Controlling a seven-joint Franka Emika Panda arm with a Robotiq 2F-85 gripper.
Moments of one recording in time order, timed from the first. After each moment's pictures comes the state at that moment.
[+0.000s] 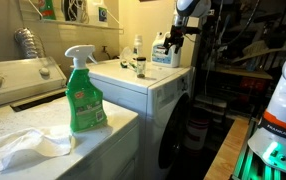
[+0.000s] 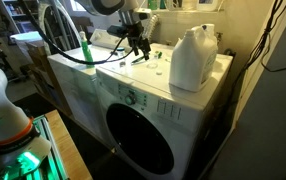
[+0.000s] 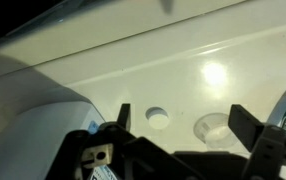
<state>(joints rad) -0.10 -0.14 -0.07 -2.18 -0.05 2.30 -0.03</state>
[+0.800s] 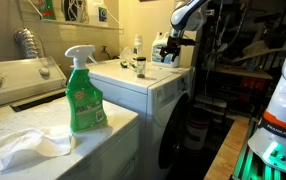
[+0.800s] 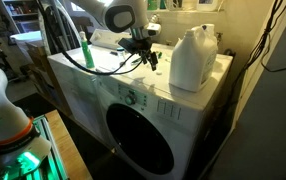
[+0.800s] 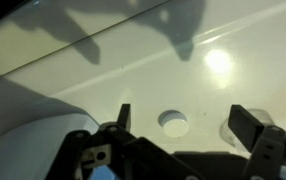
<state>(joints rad) -0.11 0.02 -0.10 -2.15 0.03 2.45 -0.01</state>
